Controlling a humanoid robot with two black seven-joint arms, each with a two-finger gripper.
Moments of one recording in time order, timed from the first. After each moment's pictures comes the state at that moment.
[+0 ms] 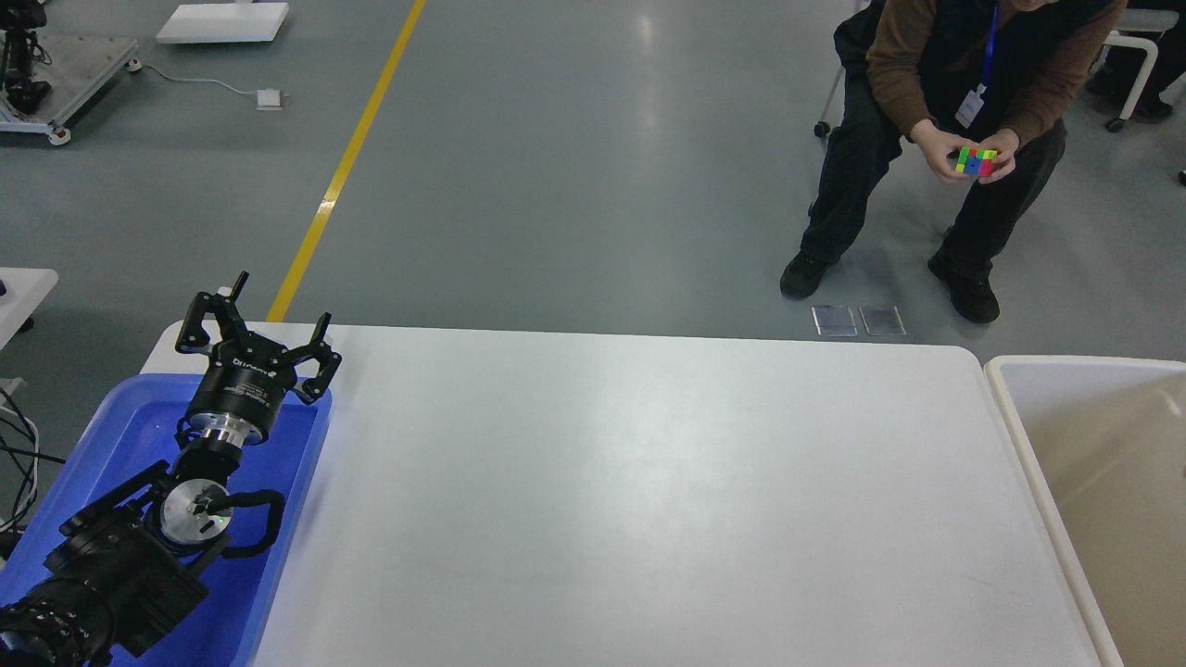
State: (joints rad) left arm -0.58 0.33 -0.76 -0.45 -0.16 -0.64 -0.52; right arm 0.61 -0.55 0.19 0.02 0.02 0.16 0.05
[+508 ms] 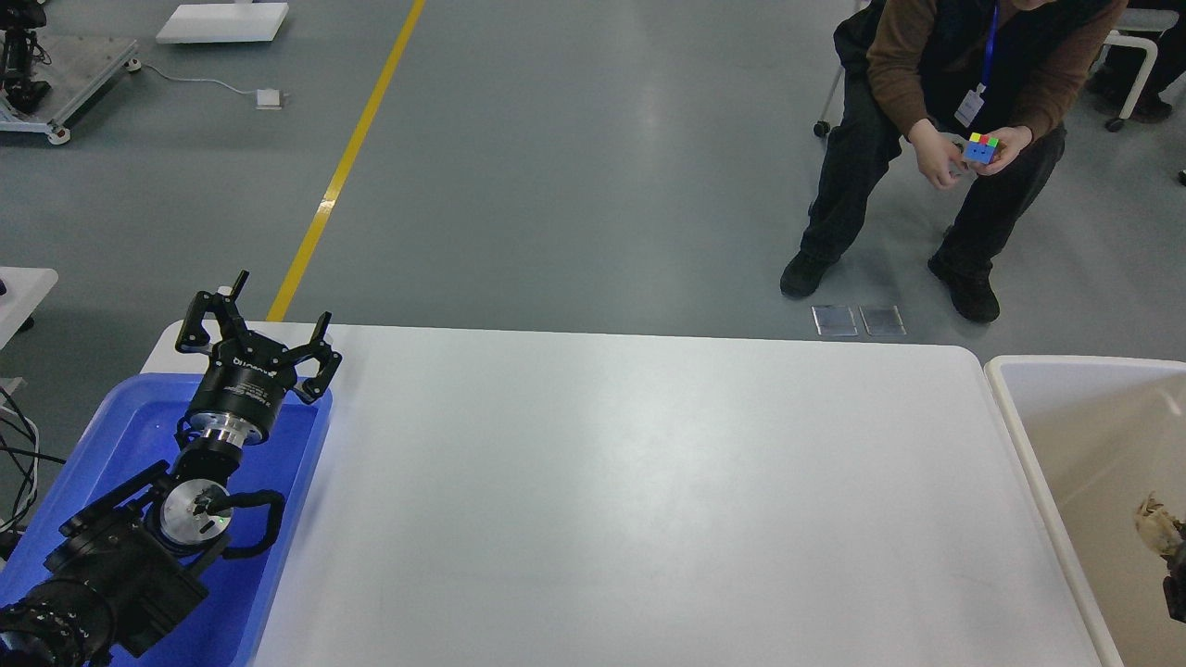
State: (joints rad) left arm -0.58 0.33 -0.76 -0.45 -0.16 -0.64 -0.52; right arm 0.58 -0.44 0.38 0.01 0.06 0.02 -0.05
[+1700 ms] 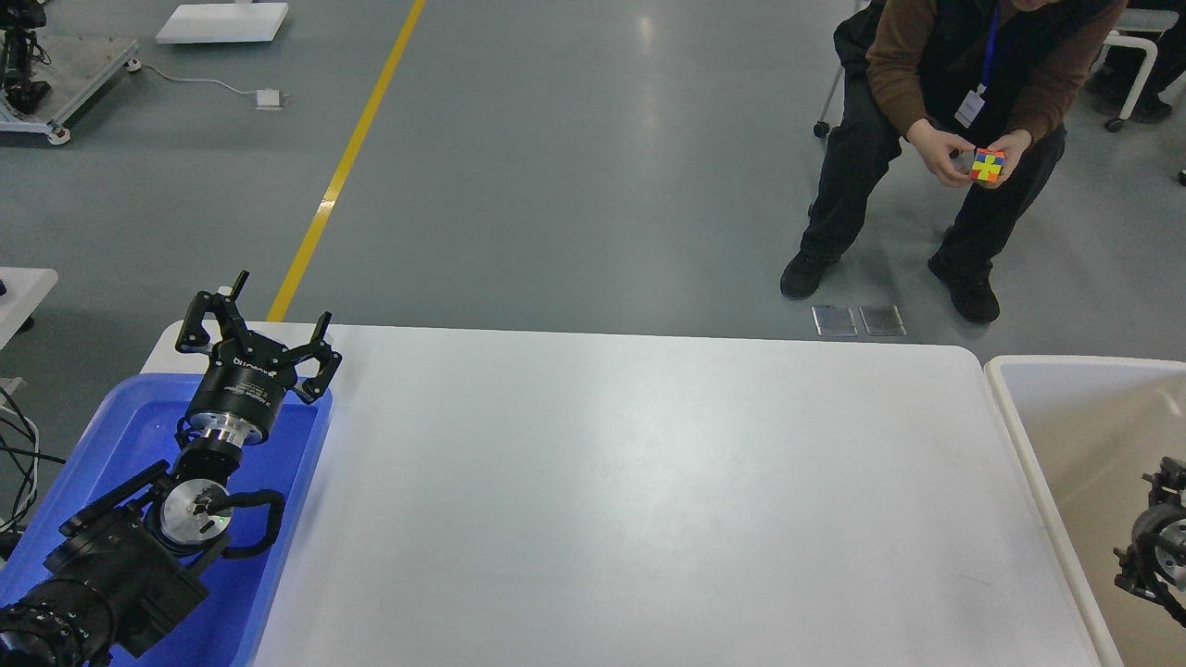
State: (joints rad) left arm -0.58 0.33 -0.76 -0.45 -0.16 -0.64 -0.52; right arm 0.64 -0.40 0.40 0.02 0.06 0.00 -0.06
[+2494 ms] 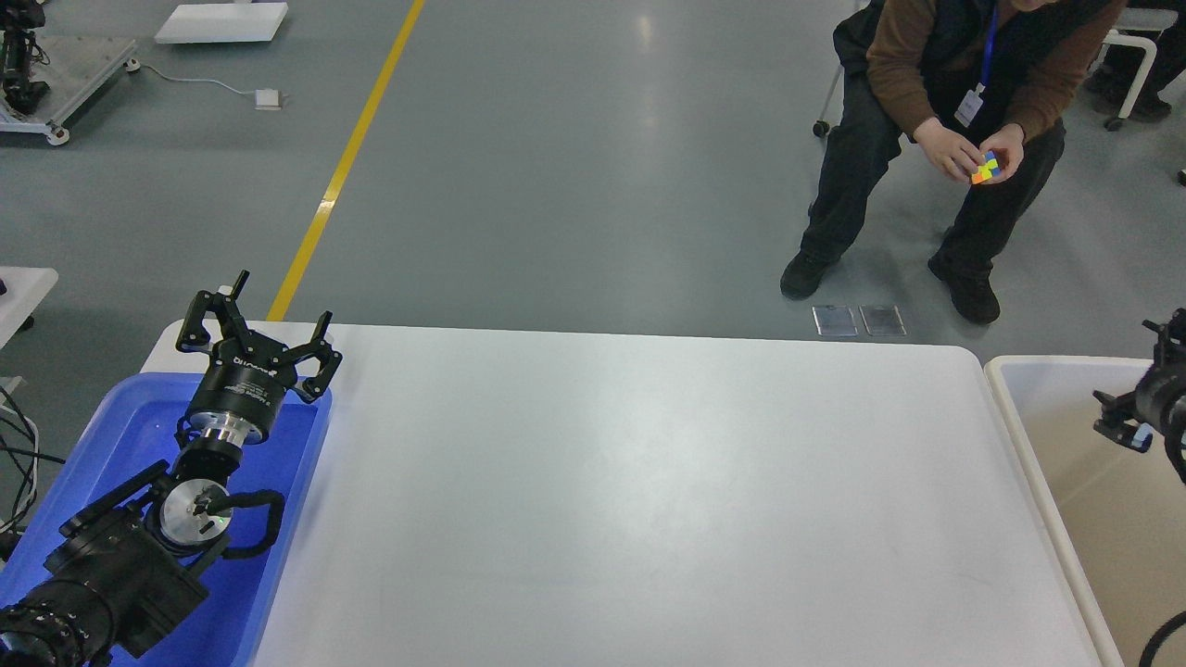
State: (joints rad) left arm -0.58 0.33 -0.76 -0.45 -0.16 -0.64 -0.52; right arm 0.83 -0.50 0.54 0.12 0.07 0.19 -0.03
